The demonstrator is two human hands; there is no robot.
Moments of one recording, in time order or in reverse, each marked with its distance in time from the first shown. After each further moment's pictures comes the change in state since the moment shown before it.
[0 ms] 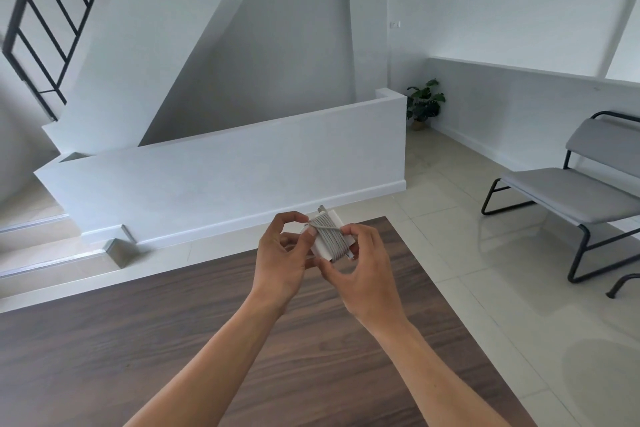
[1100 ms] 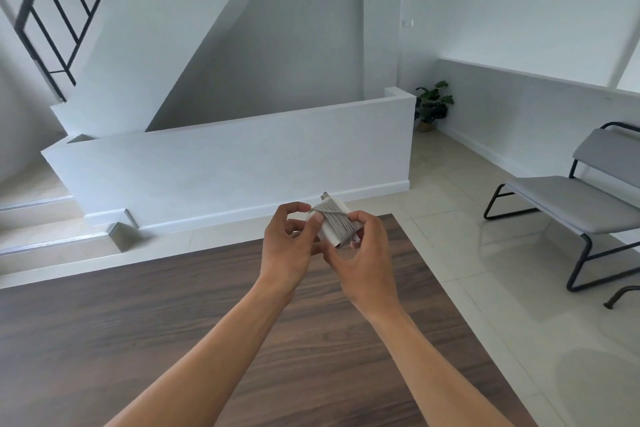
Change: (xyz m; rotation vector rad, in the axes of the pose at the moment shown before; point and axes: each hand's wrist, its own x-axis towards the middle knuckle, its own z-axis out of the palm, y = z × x) left_hand 0.000 0.002 -0.010 -0.074 0.053 -0.020; right_hand 0.002 -0.012 0.020 0.061 0.013 0.090
